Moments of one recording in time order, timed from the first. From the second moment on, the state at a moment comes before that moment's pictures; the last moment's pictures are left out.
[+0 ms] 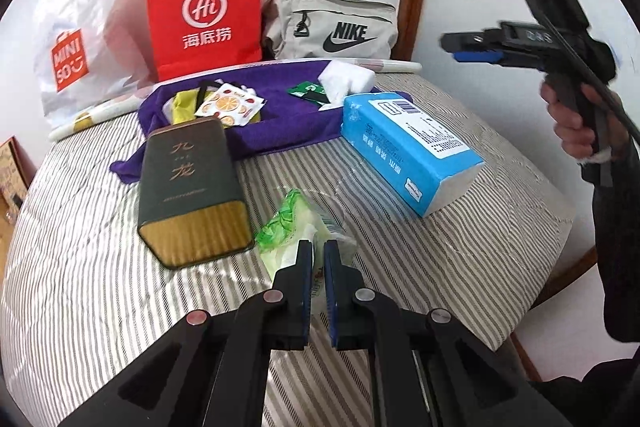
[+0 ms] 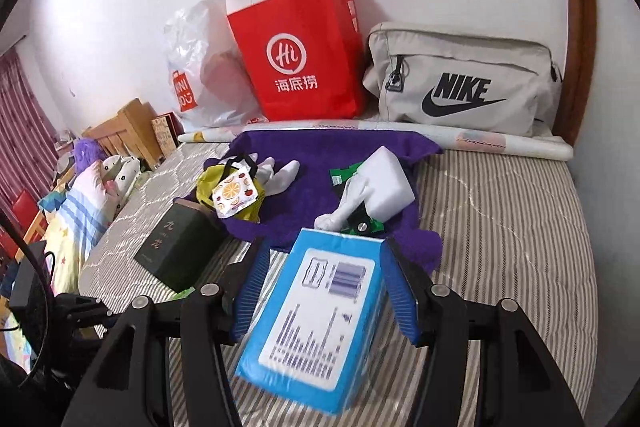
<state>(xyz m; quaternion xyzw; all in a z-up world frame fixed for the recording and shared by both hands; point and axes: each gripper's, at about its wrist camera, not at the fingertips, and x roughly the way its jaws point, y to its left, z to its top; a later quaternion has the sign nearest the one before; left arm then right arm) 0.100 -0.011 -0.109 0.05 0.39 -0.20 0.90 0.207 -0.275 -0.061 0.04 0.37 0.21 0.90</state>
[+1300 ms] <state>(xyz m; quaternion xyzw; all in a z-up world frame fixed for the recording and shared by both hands) 0.115 -0.045 -0.149 0.06 0.45 -0.05 0.89 0.106 -0.289 -0.063 0.04 0.33 0.18 0.92</state>
